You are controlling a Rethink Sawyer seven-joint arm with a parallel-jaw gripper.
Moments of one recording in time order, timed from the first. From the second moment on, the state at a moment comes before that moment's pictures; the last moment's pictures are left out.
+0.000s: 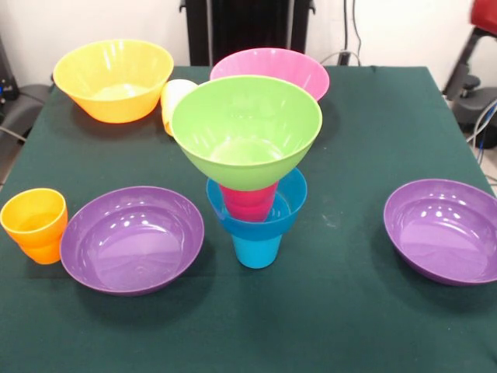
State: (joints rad) arm 0.38 -0.26 -0.76 0.99 0.63 0.92 2.08
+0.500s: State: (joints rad) arm 0.37 -0.28 -0.71 1.12 0.63 0.74 2.08
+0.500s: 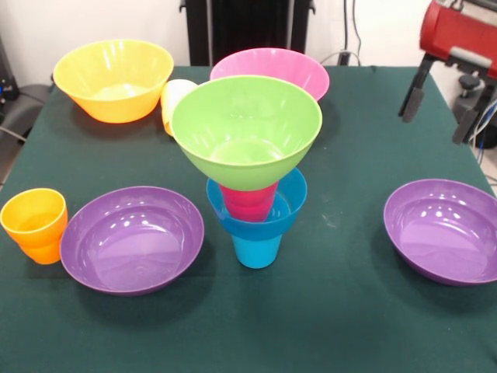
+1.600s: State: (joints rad) arm 0.35 -0.22 -0.65 1.16 0.63 0.56 2.08
